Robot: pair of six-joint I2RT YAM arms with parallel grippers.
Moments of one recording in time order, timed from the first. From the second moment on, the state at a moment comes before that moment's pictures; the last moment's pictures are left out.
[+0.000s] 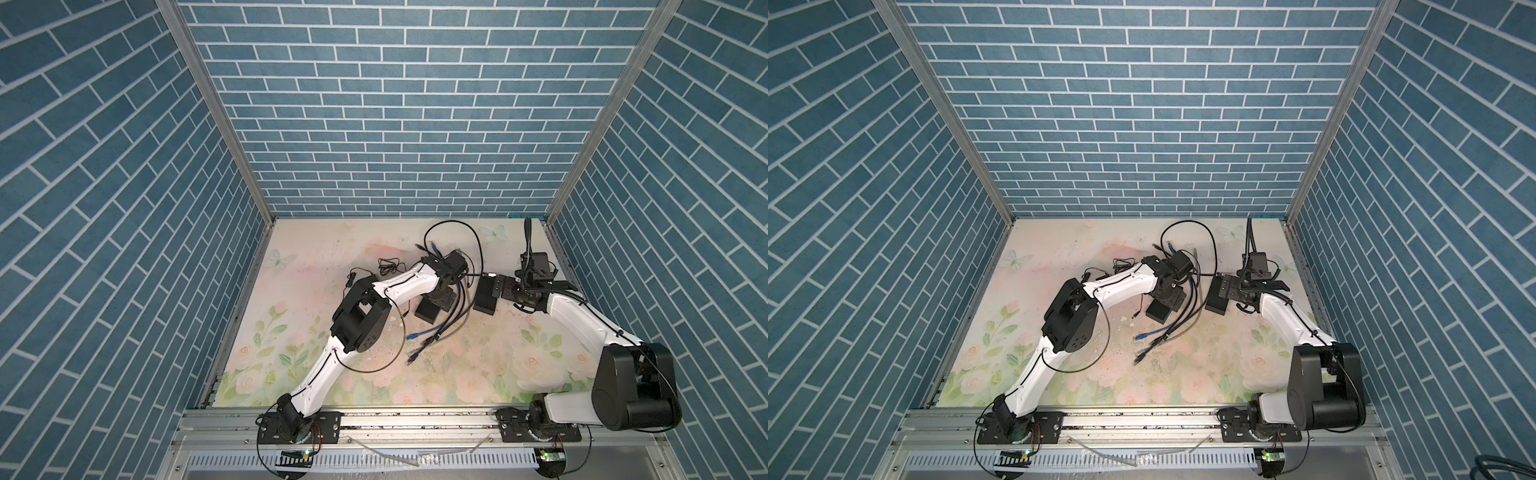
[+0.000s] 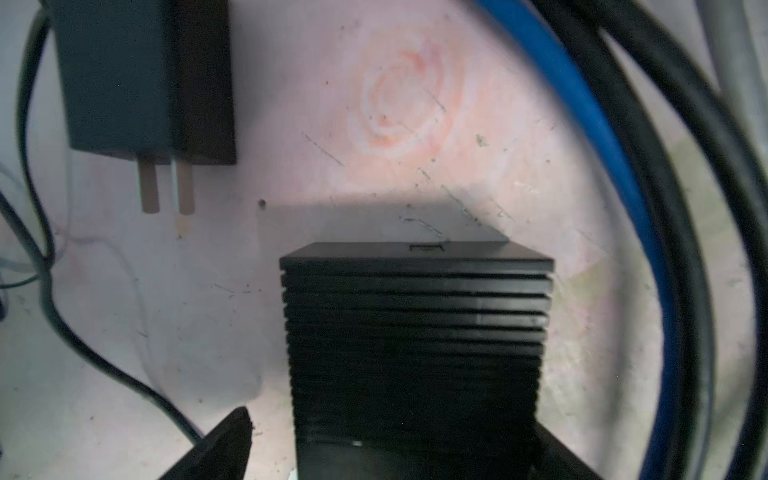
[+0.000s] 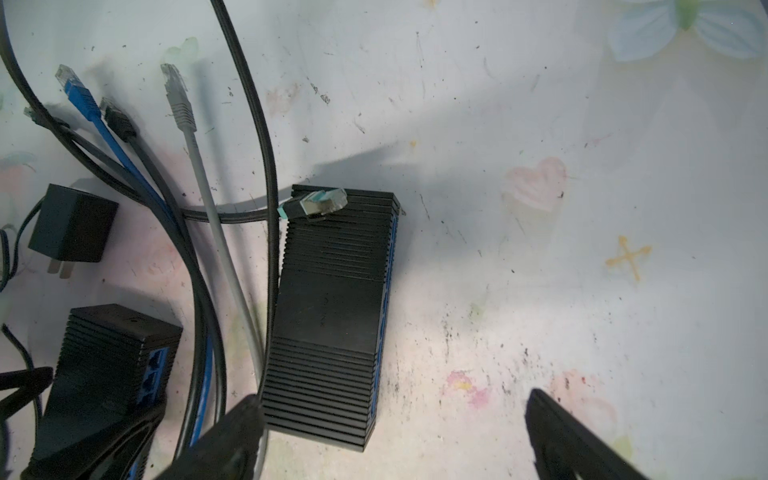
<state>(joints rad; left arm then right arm) -0.86 2.39 2.03 -0.96 -0.19 -0.29 0.14 1.38 0.87 -0.47 0.01 0.34</state>
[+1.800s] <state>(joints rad) -0.82 1.46 0.58 0.73 0.18 0.32 0.14 1.40 0.87 -0.34 -0.11 0.34</state>
